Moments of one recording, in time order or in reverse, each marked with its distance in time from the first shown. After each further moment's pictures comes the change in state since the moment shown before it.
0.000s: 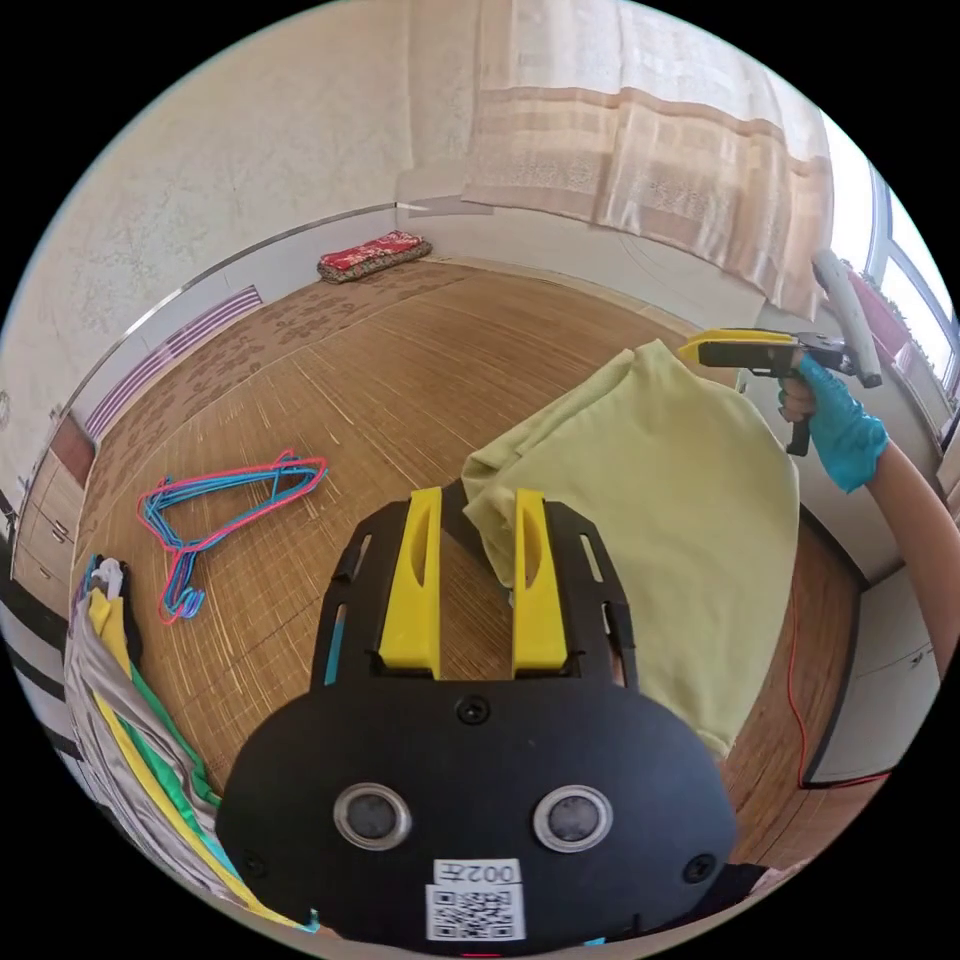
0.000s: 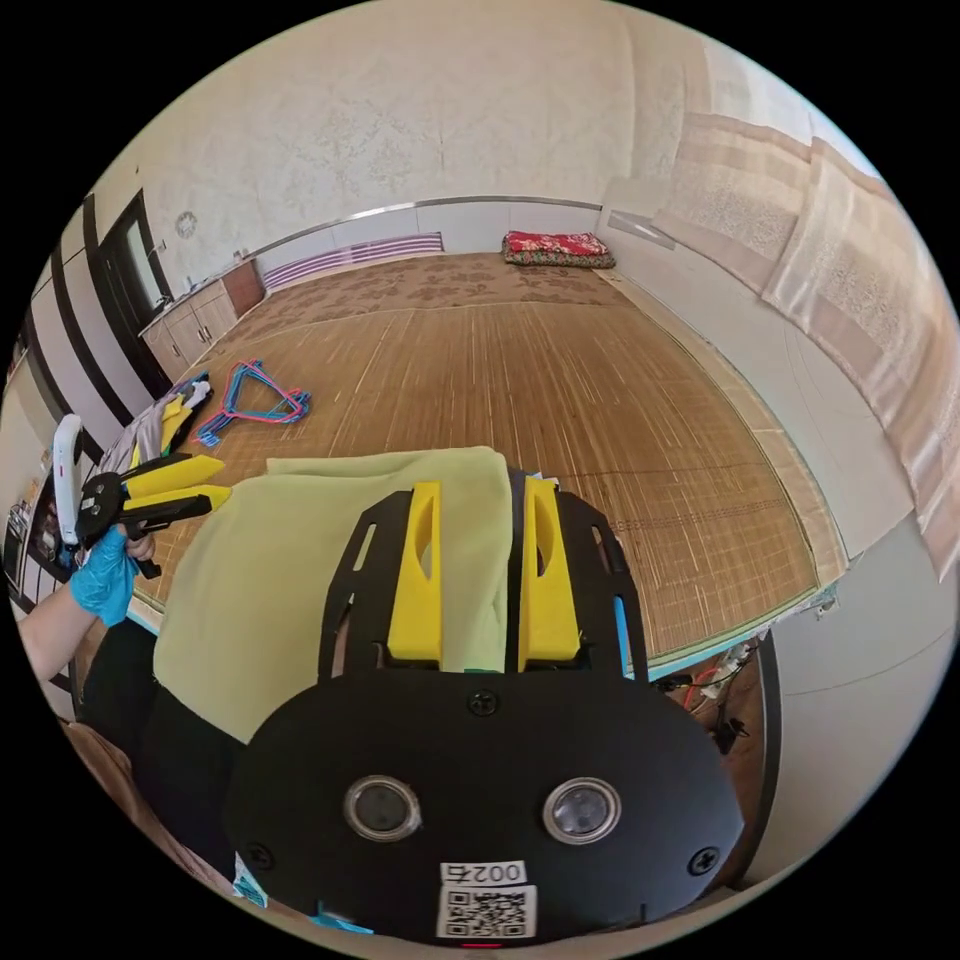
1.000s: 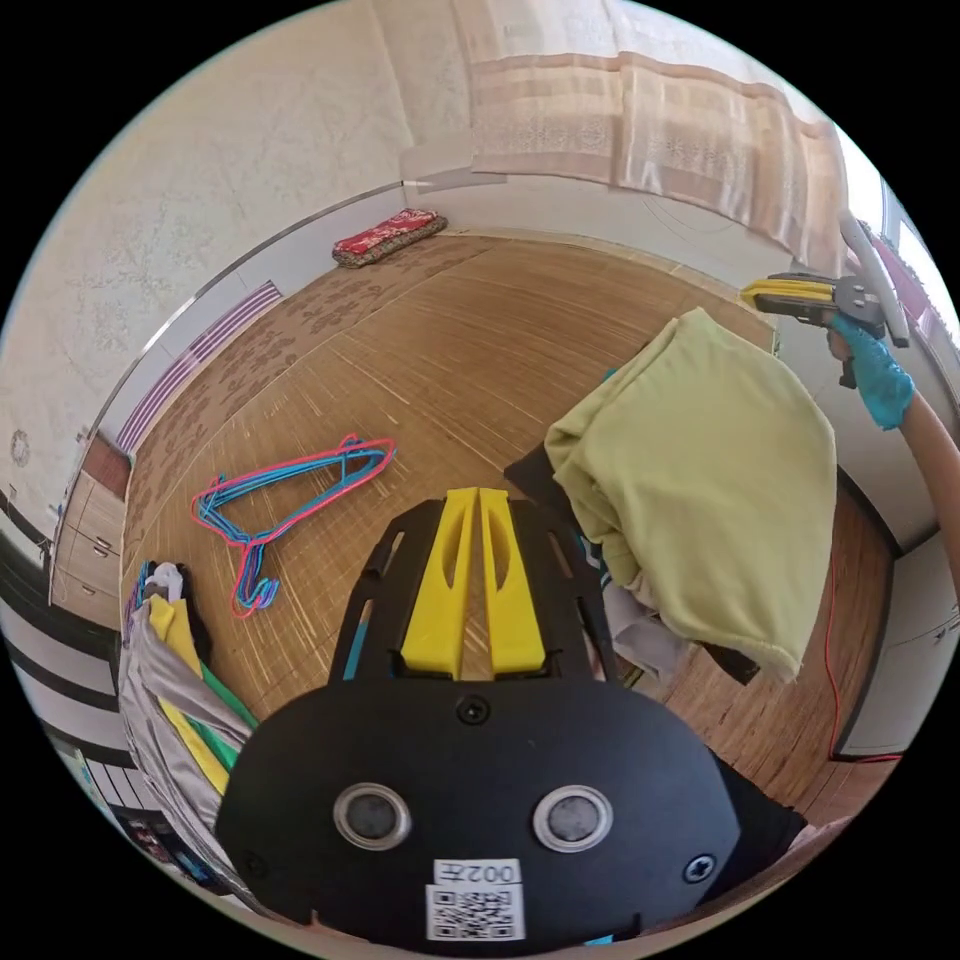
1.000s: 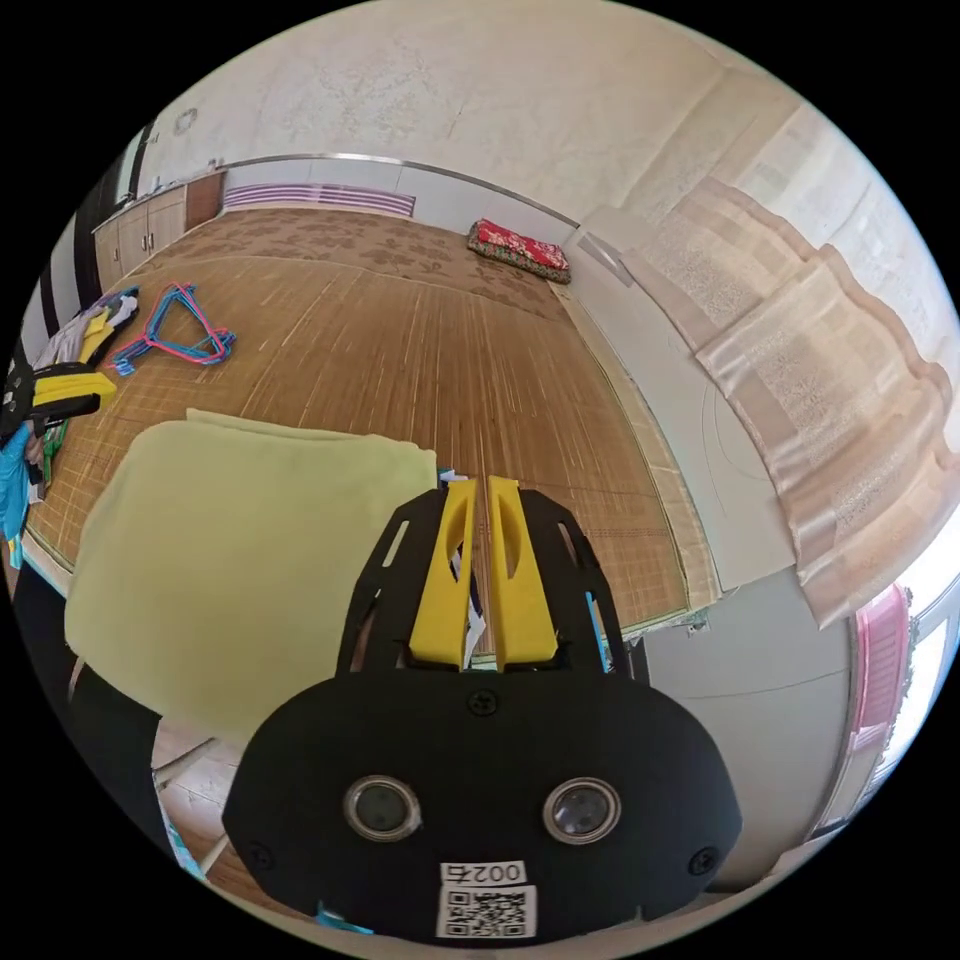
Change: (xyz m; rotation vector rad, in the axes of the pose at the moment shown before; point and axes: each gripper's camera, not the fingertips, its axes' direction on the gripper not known) left arm -0.045 0.070 -0.067 -0.090 -0.173 0.053; right arm -0.105 0.042 -0.041 0.023 0.317 -0.152
